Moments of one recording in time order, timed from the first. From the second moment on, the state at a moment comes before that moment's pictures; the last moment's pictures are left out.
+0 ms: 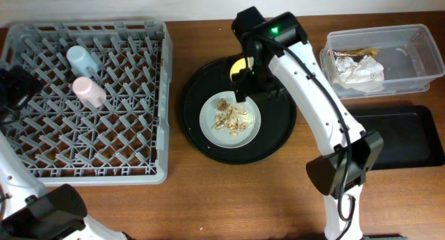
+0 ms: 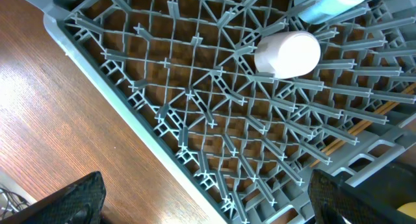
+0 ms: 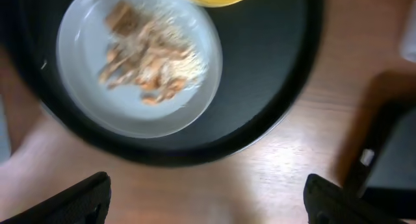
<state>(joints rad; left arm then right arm) 0.54 1.86 2.28 -1.69 -0.01 -0.39 0.47 2.13 2.31 -1.69 0.03 0.31</state>
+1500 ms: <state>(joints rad) 0.54 1.86 2.28 -1.69 -0.01 -0.39 0.81 2.32 2.02 -1.11 0.19 0.45</state>
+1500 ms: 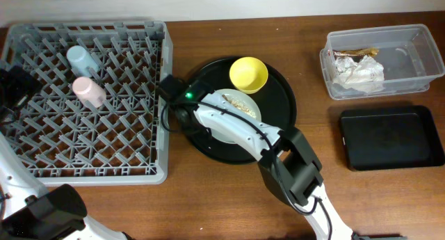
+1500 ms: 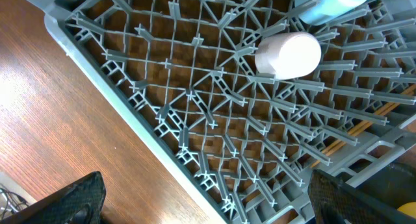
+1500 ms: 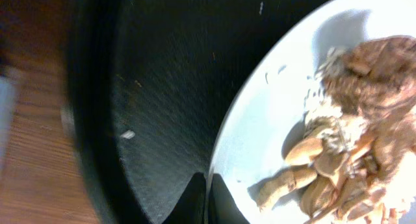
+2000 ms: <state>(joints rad) 0.54 1.86 2.28 -1.69 -0.01 -0.39 0.81 2.32 2.16 -1.43 0.40 0.53</state>
